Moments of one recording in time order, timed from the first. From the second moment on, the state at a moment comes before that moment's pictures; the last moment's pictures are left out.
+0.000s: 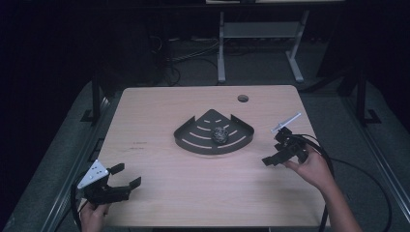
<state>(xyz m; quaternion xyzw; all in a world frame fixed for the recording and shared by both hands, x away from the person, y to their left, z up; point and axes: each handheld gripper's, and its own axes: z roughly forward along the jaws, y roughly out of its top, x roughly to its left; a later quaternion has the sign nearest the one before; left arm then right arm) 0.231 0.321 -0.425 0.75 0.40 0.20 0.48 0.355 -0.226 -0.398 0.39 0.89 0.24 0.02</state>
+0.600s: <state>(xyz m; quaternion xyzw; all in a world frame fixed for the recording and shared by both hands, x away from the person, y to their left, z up) 0.231 0.320 -0.425 0.75 0.40 0.20 0.48 0.323 -0.250 -0.411 0.40 0.88 0.25 0.03</state>
